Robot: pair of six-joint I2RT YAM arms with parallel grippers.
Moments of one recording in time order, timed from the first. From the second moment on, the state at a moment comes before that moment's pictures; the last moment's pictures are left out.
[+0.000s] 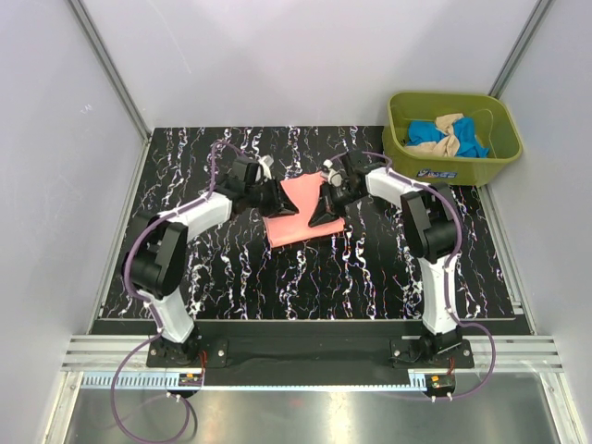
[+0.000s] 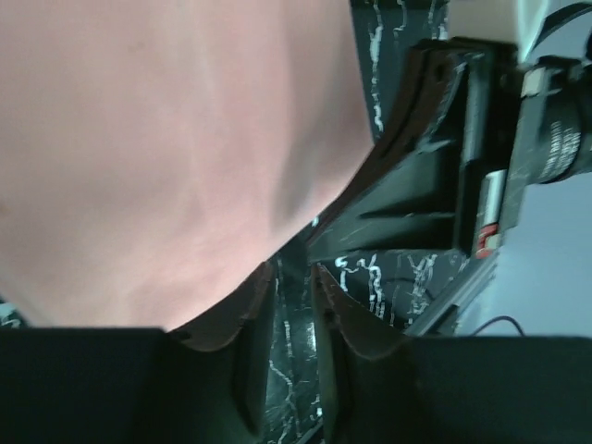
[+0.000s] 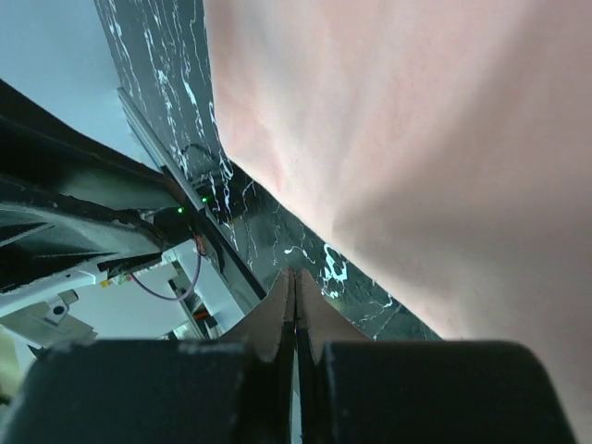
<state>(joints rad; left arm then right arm) -0.39 1.76 1.14 -0.14 0.50 -0.71 0.37 2.17 1.57 -0.57 -0.88 0.40</state>
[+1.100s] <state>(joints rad) -0.35 1.68 1.03 -0.24 0.53 -0.60 0.34 2.19 1.68 -0.51 -0.72 0.47</state>
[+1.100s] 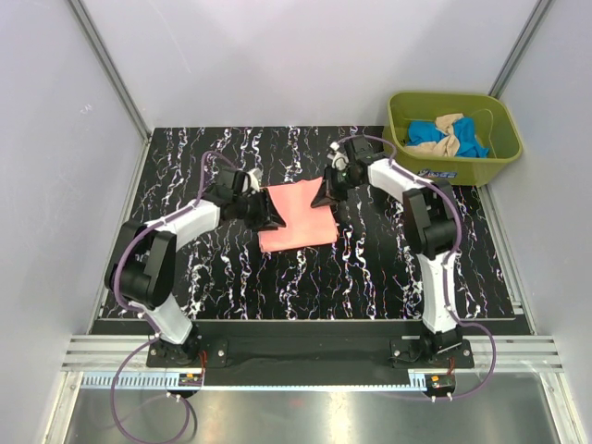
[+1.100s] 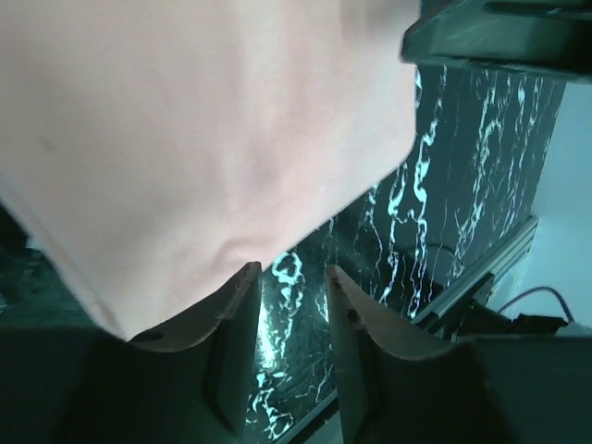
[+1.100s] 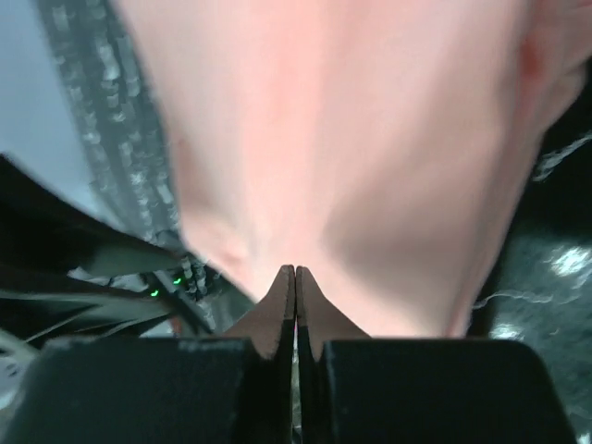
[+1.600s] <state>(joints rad) -0.20 1.64 1.05 -0.37 0.33 -0.53 0.33 2.20 1.77 -0.73 -0.39 0.37</state>
